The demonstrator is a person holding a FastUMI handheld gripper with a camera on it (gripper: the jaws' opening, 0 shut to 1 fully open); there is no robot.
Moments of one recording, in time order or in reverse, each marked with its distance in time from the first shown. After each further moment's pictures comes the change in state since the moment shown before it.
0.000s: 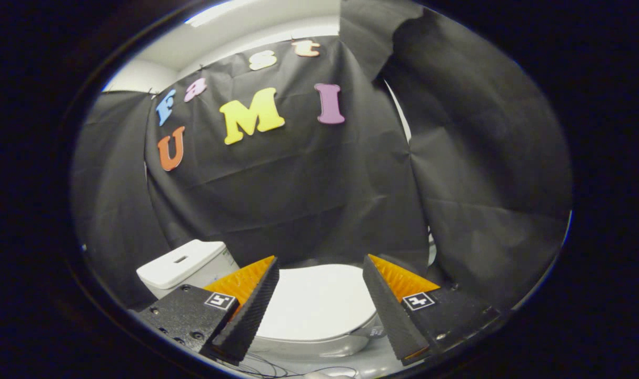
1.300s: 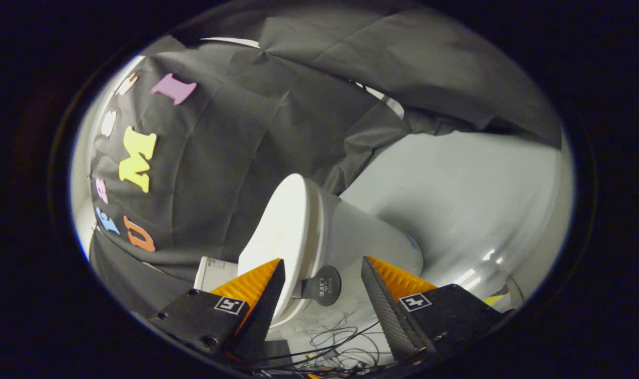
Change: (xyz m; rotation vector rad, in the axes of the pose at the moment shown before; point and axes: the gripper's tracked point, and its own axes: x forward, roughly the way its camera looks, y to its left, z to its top) arm 0.060 -0.132 -0.188 0.823 0.398 -0.022
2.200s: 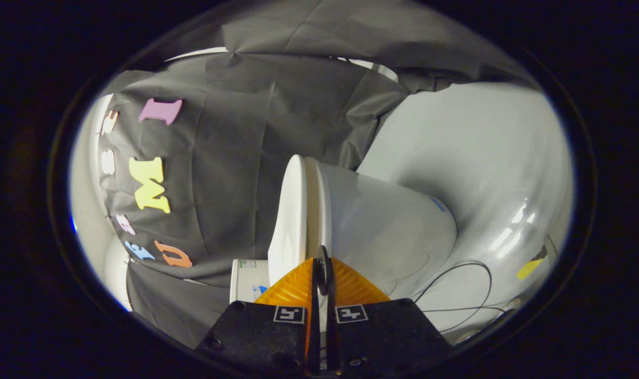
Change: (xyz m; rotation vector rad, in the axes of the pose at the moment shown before) arm 0.013 0.007 -0.018 0.157 0.097 0.129
